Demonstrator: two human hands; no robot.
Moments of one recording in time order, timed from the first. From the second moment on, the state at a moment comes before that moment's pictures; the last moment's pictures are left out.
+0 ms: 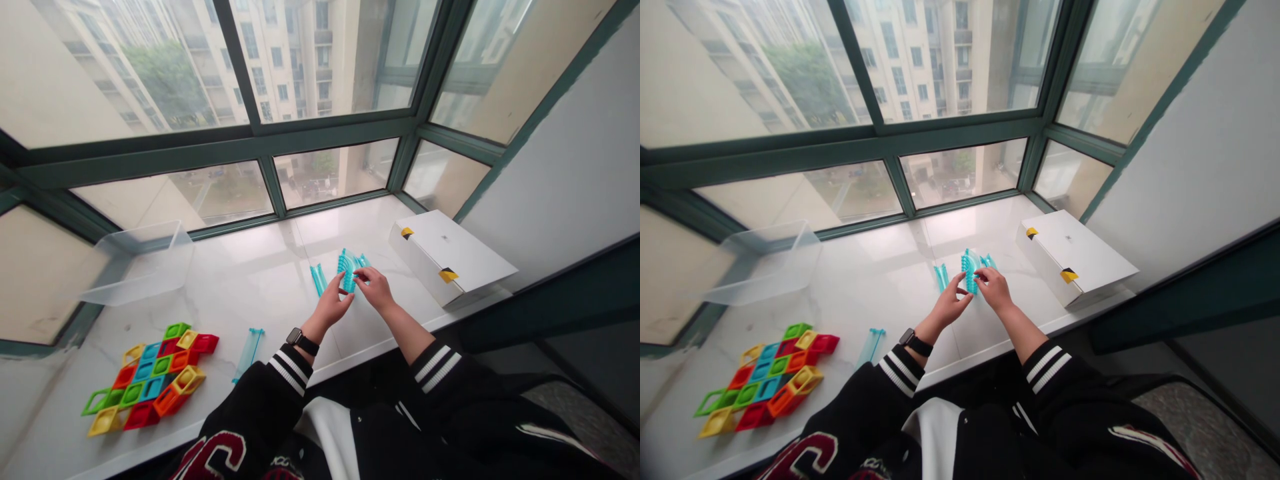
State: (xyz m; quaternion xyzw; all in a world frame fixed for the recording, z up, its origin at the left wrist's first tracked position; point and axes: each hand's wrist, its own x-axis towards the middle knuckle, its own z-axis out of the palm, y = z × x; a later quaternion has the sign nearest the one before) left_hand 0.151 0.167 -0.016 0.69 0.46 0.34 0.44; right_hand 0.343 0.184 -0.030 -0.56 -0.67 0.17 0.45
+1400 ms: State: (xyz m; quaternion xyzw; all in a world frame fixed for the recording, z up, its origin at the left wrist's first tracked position) left_hand -0.137 -0.003 -0.063 0.55 0.79 0.11 0.26; right_hand 0.326 0.070 -0.104 -0.54 -0.75 0.20 0.32
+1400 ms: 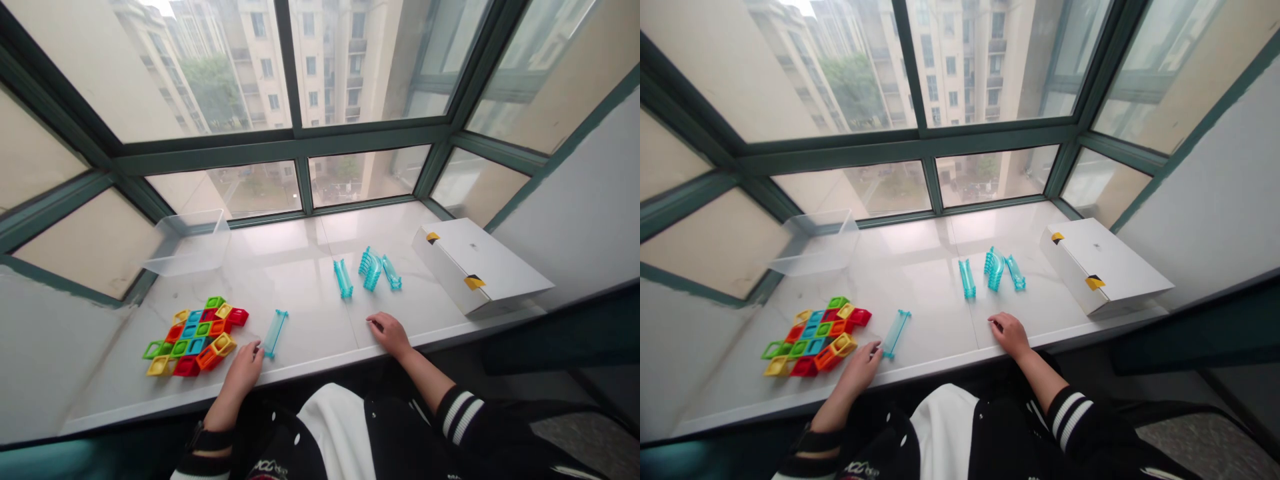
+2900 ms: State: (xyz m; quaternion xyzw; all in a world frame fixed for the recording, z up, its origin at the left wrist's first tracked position) left_hand 0.025 0.012 -0.060 0.61 0.51 0.32 0.52; right_hand 0.250 0.058 -0.065 -0.45 -0.77 0.31 0.34
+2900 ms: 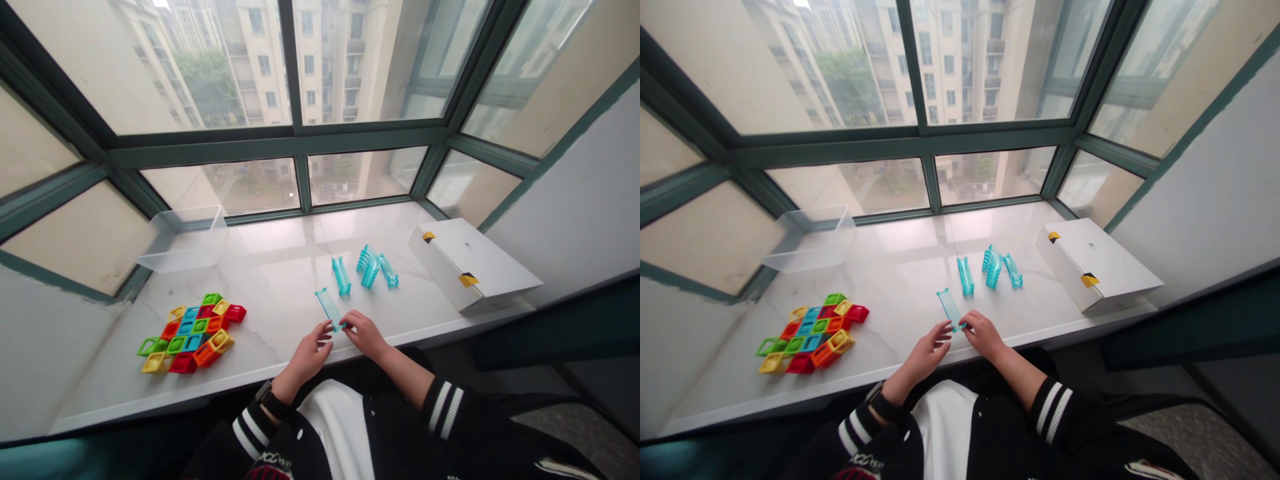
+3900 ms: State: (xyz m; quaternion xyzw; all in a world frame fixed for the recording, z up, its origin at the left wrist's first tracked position) left_hand 0.066 0.113 -0.047 0.61 0.47 0.37 0.51; right_hand 0.247 0.160 -0.047 -0.60 -0.67 0.21 0.37
